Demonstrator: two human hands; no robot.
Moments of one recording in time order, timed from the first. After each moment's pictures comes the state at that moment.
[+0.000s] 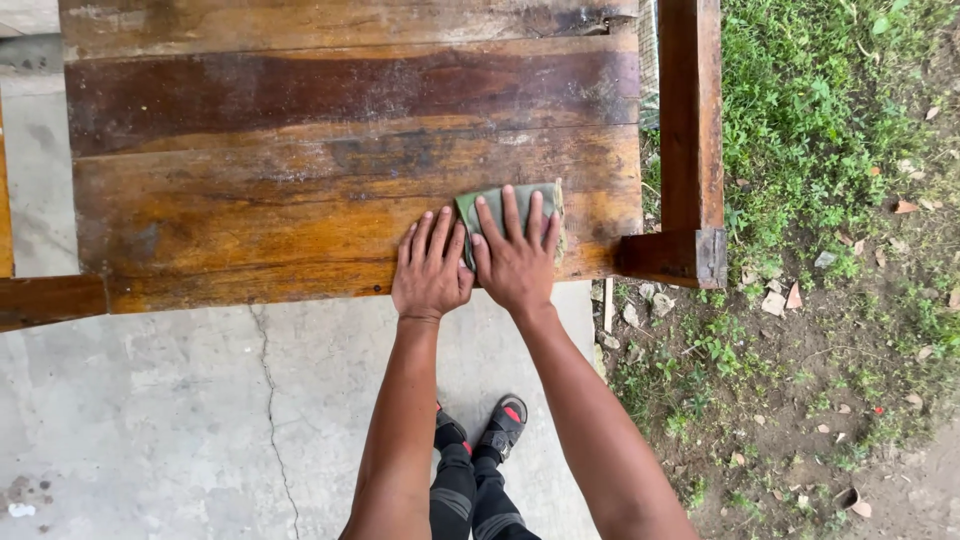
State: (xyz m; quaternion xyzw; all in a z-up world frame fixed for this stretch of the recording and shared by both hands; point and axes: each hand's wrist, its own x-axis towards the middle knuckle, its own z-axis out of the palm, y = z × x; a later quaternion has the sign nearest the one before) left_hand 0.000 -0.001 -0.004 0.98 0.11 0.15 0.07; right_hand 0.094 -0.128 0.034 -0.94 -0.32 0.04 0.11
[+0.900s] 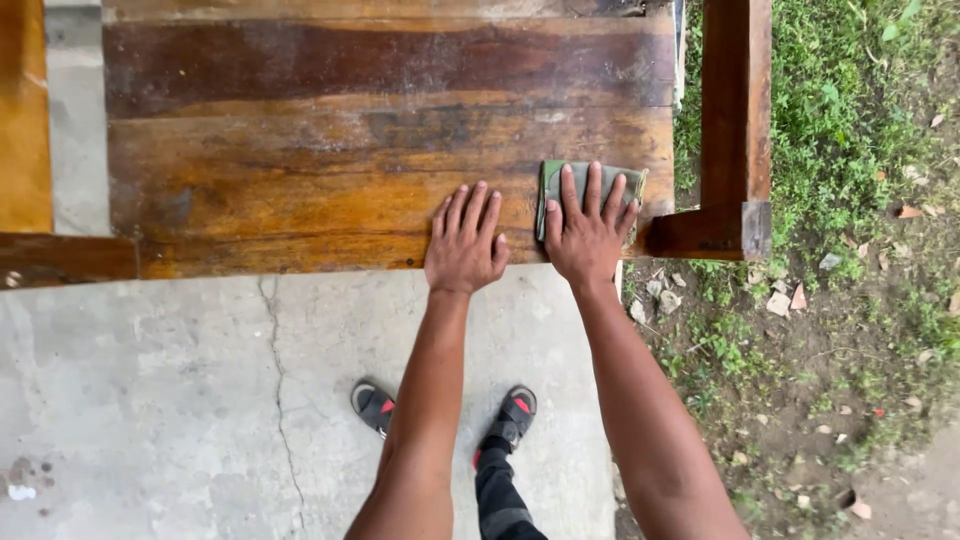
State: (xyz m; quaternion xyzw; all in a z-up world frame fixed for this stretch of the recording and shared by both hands) left_hand -0.003 0.000 0.001 0.97 0.11 0.17 0.11; right_hand 0.113 -0.161 0.031 -0.97 -0.24 0.02 0.10
